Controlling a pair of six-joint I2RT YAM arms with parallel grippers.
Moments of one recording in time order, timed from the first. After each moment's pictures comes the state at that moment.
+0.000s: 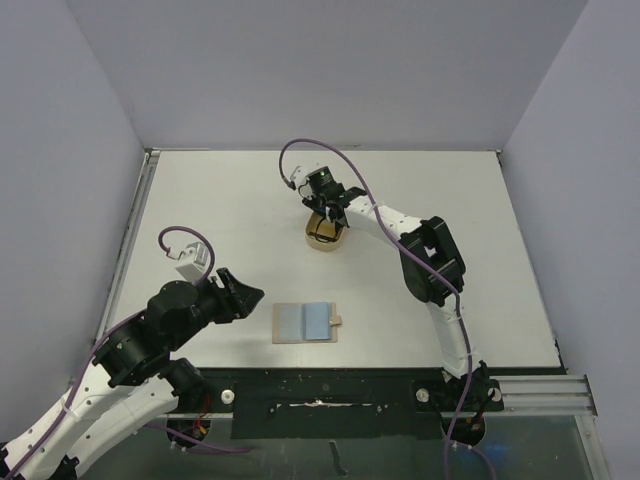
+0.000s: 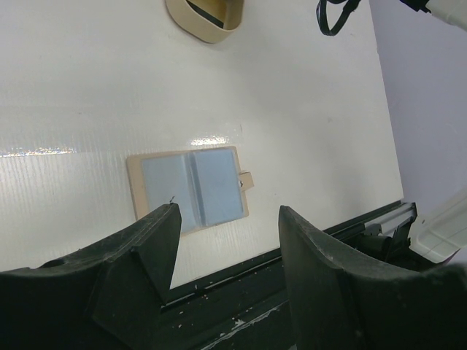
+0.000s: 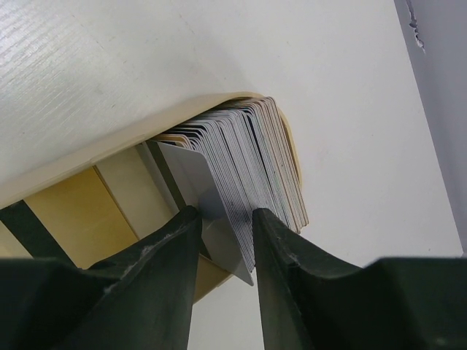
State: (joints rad) left arm -0.79 0.46 0.68 -0.66 -0.20 -0.85; right arm 0.63 2.23 1.78 -0.36 0.33 -0.52
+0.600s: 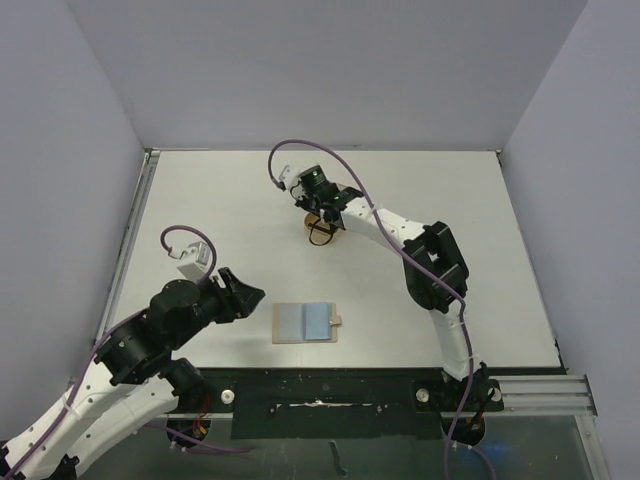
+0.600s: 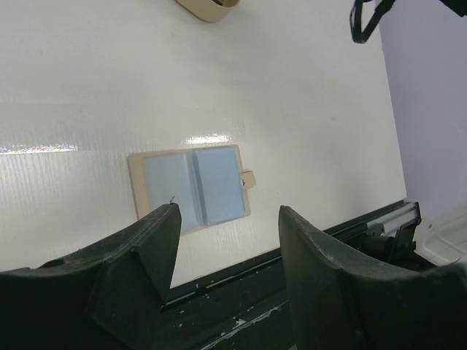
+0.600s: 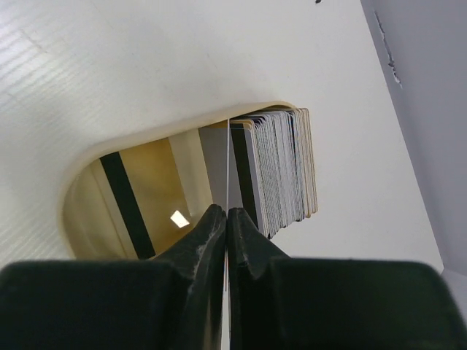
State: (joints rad) left arm -0.79 0.46 0.68 -0.66 -0.20 -0.85; right arm 0.68 2.18 1.79 -0.38 0.33 -0.54
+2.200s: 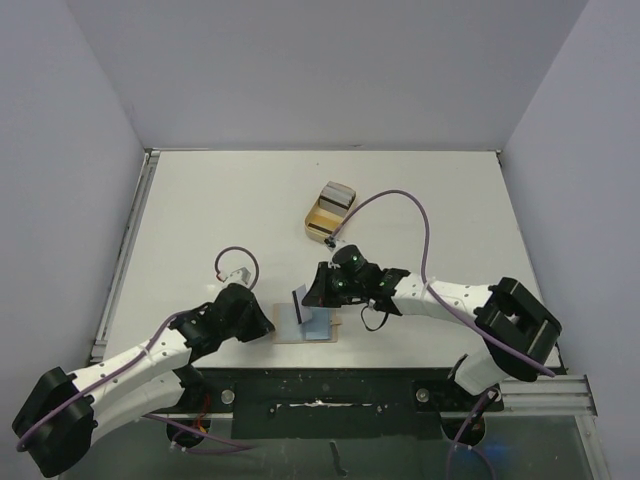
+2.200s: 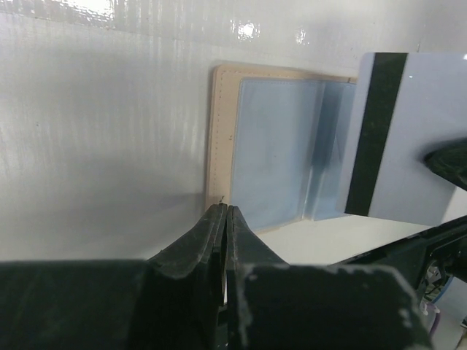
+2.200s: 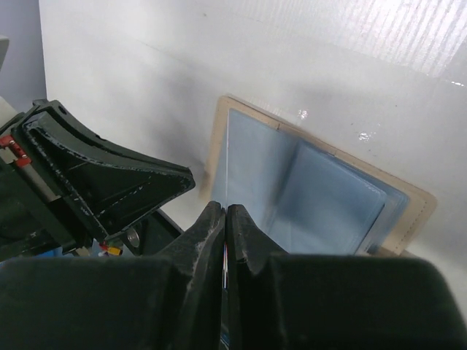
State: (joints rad) left arm -0.75 0.88 0.33 -0.31 -0.06 -1.00; right arm 0.88 1.49 0.80 0.00 -0.21 0.85
